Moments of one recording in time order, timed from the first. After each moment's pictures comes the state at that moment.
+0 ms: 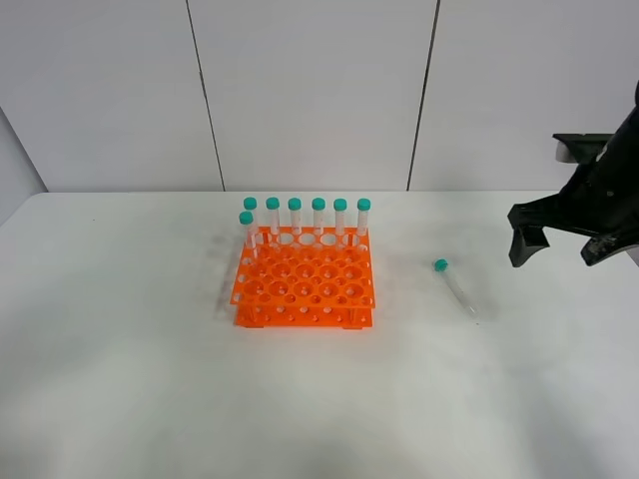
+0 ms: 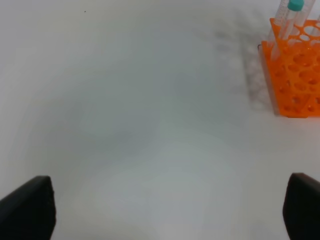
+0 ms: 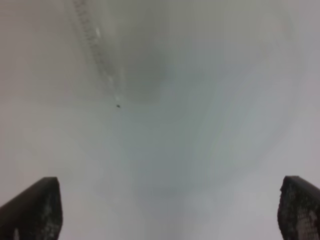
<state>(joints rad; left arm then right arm) 0.01 -0.01 -0.50 -0.01 1.07 0.00 -0.02 1.66 -1.21 0.02 1.00 -0.11</state>
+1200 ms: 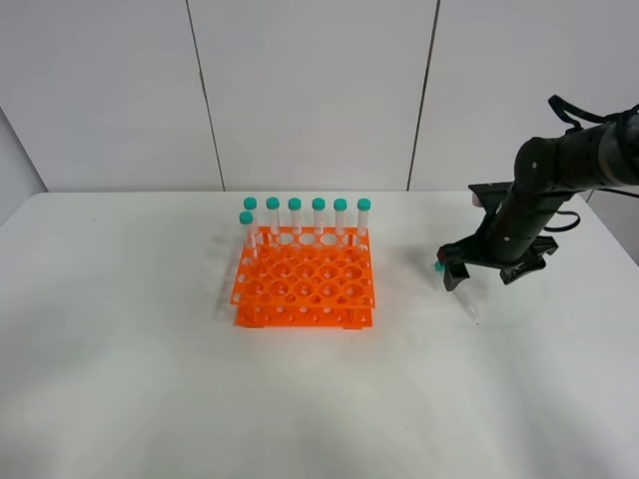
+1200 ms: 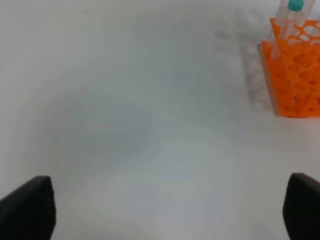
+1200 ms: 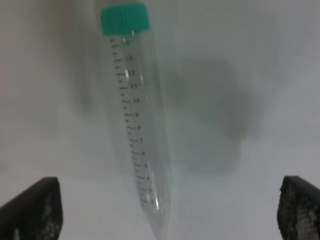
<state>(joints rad) 0.01 -0.01 -0.50 -0.01 1.07 0.00 0.10 2.00 -1.25 0.00 0.69 -0.10</state>
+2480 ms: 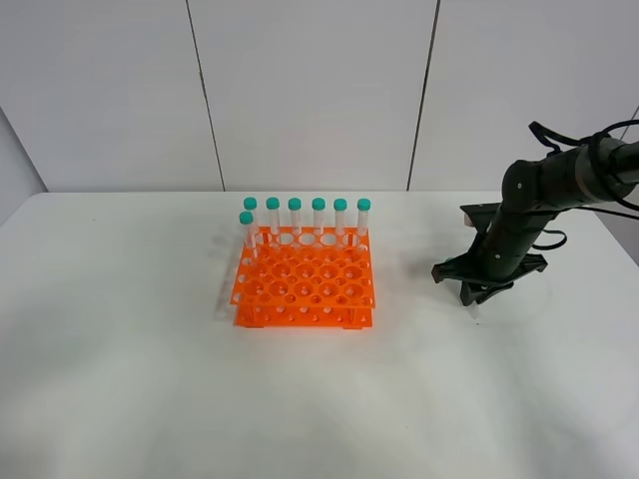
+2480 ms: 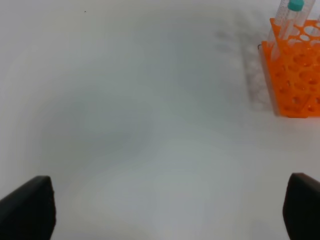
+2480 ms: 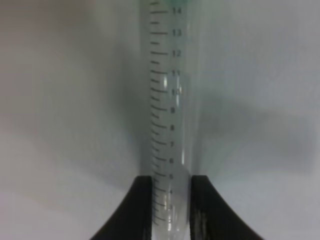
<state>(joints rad) 0.01 -0.01 -0.50 -0.01 1.07 0.00 0.10 2.08 -1.25 0.01 0.68 -0.13</state>
